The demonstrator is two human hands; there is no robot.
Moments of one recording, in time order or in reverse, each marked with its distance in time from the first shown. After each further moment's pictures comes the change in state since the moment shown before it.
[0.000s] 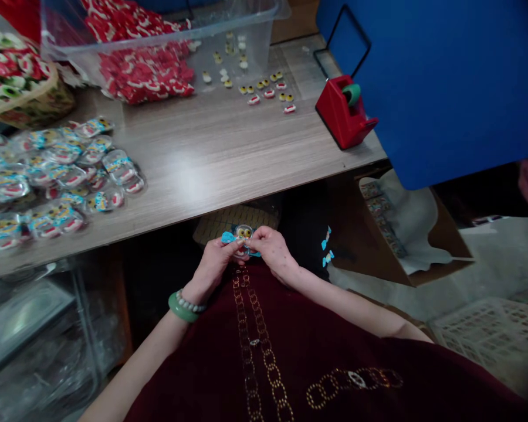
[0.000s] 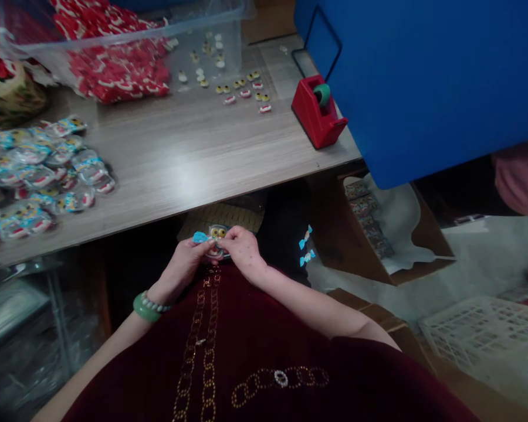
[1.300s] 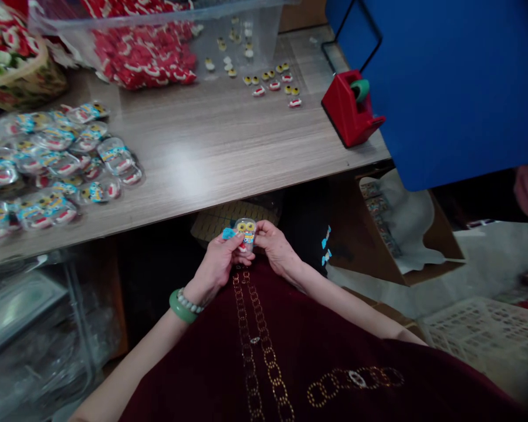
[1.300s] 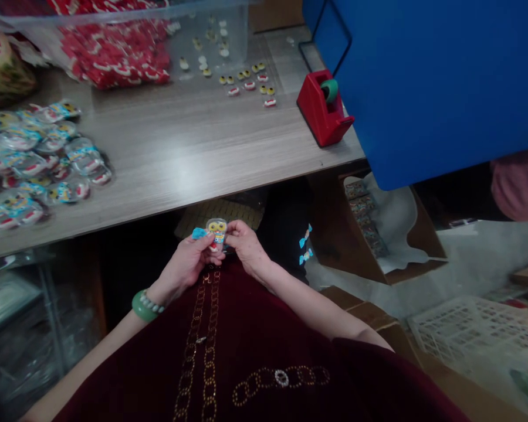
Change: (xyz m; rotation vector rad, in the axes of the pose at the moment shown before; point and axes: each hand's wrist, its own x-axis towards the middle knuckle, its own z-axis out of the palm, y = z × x) left_hand -0.007 0.003 0.015 -0.249 0.025 -0.111; right_hand -0.004 -0.005 -0.003 0.466 -0.145 0.103
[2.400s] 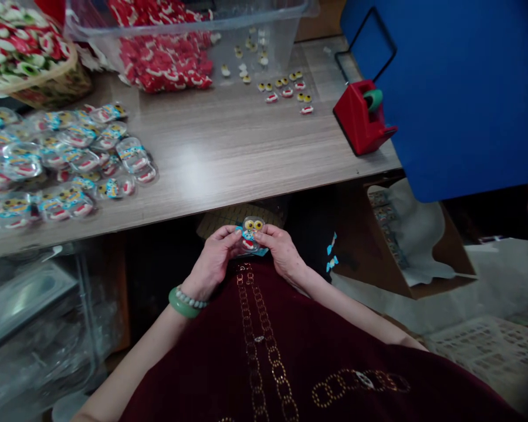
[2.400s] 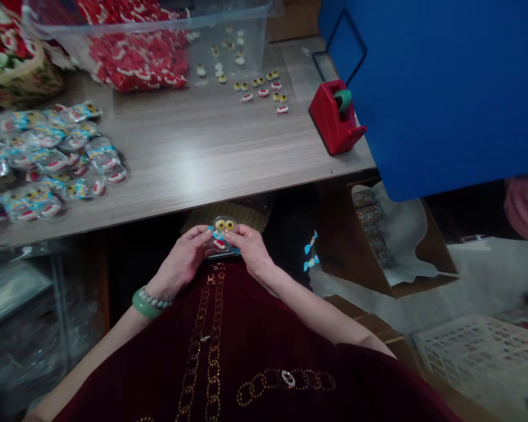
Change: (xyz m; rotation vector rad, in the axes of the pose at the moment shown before) left_hand 0.003 0.009 -0.017 -0.084 0.036 0.124; right_hand -0.005 -0.014 0.008 -0.073 -0.014 -0.040
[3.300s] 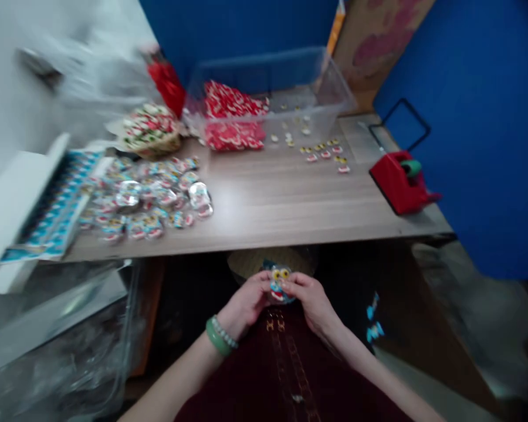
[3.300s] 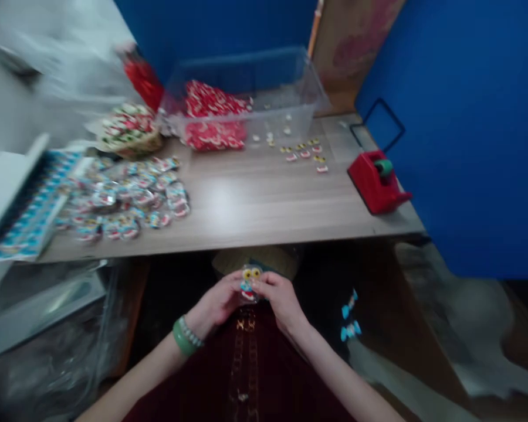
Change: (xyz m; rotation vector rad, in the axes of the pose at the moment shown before) left_hand 0.006 -0.010 0.002 -0.160 -0.115 -0.258; right_hand -0.002 -0.006 0.002 -0.133 -0.032 0.035
